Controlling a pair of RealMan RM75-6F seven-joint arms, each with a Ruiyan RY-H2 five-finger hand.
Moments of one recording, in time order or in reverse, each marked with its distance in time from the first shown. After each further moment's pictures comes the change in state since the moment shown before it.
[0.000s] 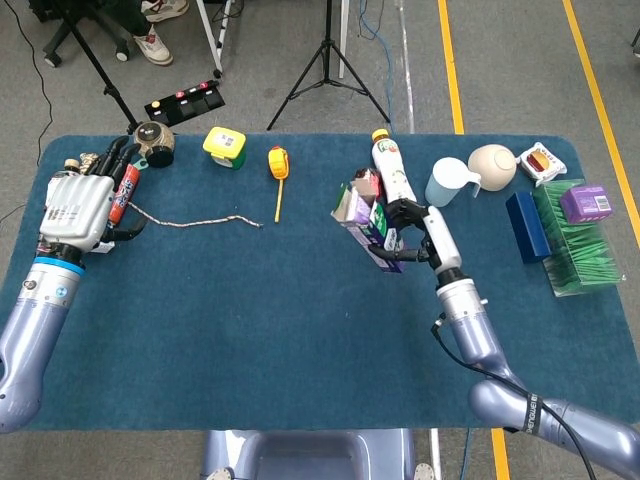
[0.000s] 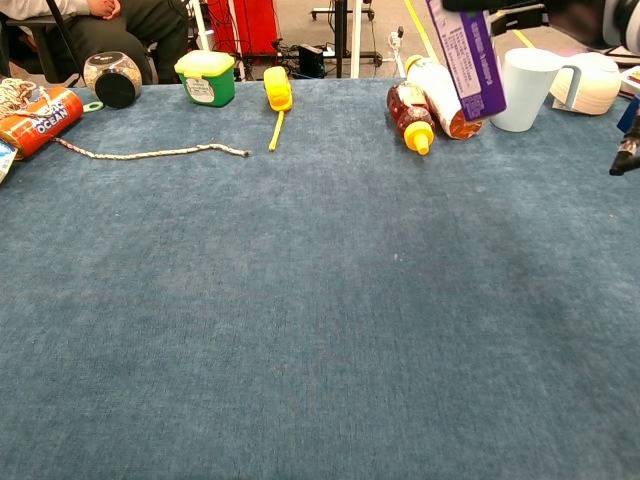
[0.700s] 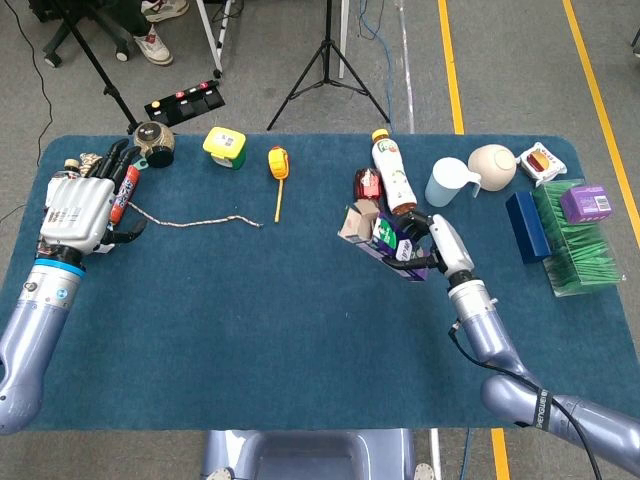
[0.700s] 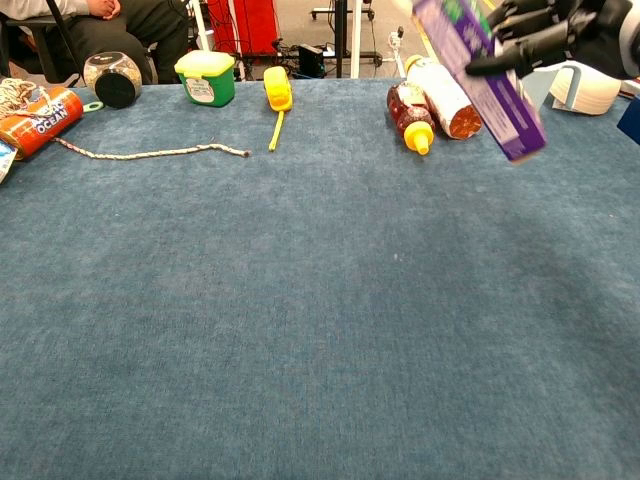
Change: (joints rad) left arm -0.003 -0.002 0.016 -0.003 -0.002 0.006 0.008; right arm 0.024 0.041 -0.100 0.082 0.003 -0.054 -0.216
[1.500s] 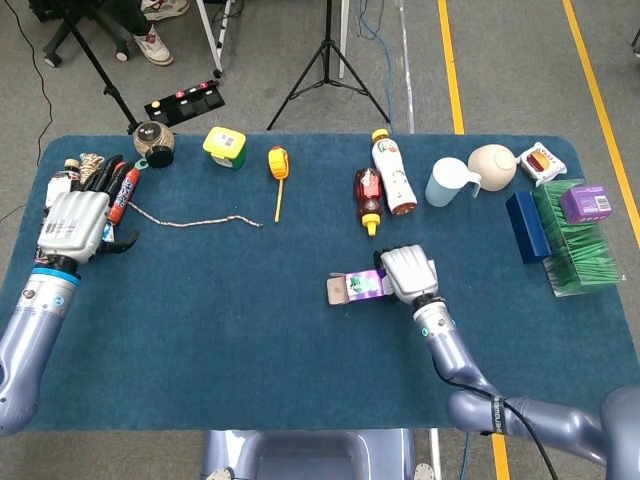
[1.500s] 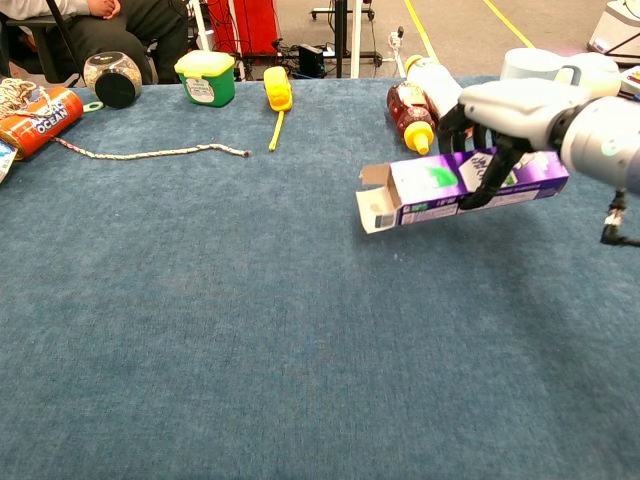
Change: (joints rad) left arm 0.039 -0.040 0.057 0.072 0.063 -0.013 -0.037; right arm 0.133 -0.178 -0.216 0.083 0.075 0.135 -0.877
